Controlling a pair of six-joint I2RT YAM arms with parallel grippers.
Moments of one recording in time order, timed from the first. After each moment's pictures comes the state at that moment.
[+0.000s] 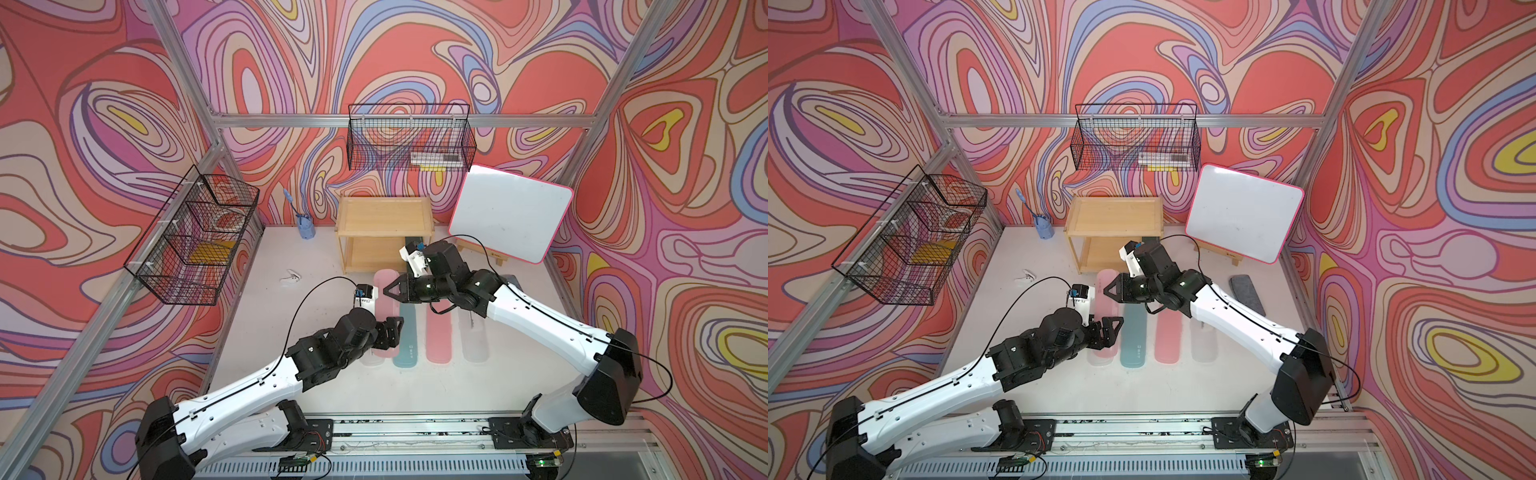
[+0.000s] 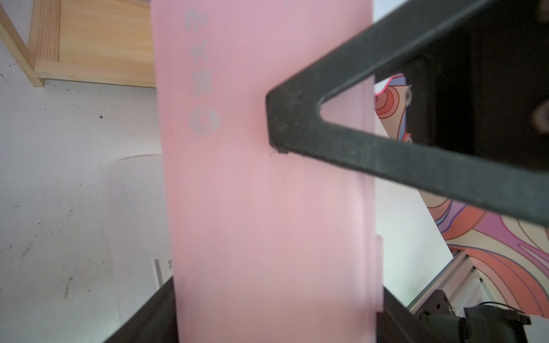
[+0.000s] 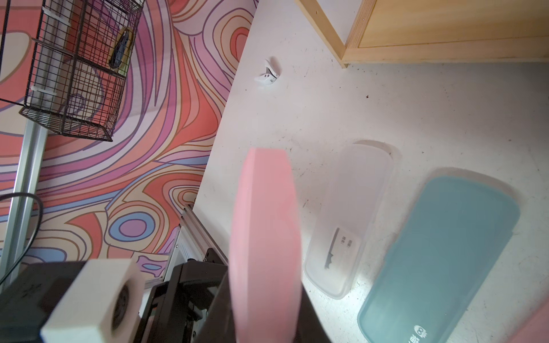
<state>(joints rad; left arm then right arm) -0.94 0.98 0.74 -0.30 -0.25 -0.70 0.75 1.53 1.36 -0.45 -0.36 0.68</state>
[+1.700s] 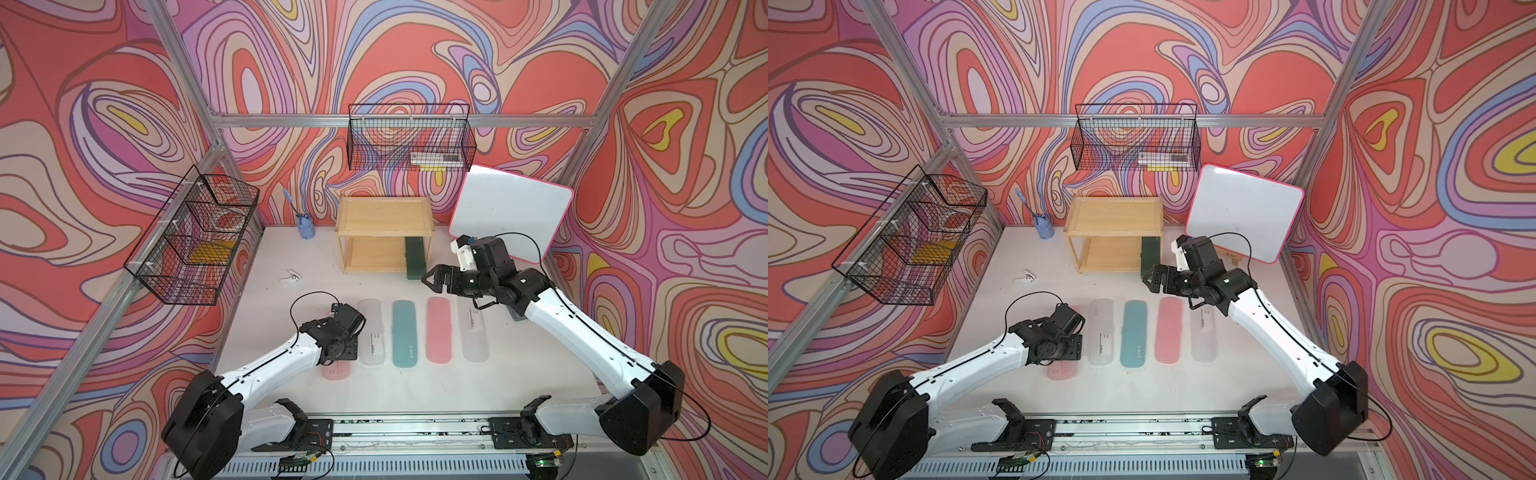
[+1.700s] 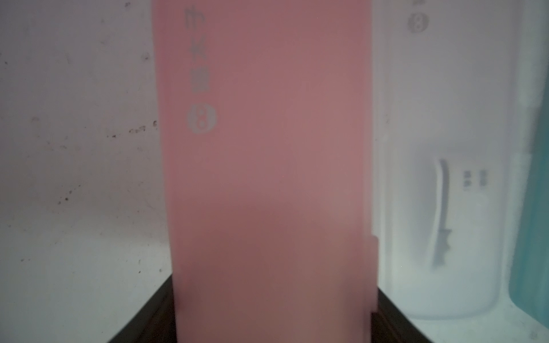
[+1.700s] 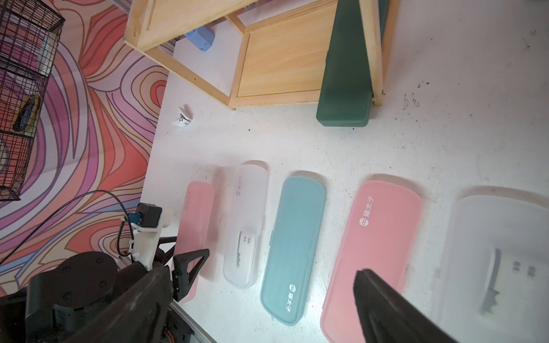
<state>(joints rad) -0.60 1.24 0.67 -0.71 -0.24 -0.59 0.49 1.34 1.24 -0.64 -0.26 0.54</state>
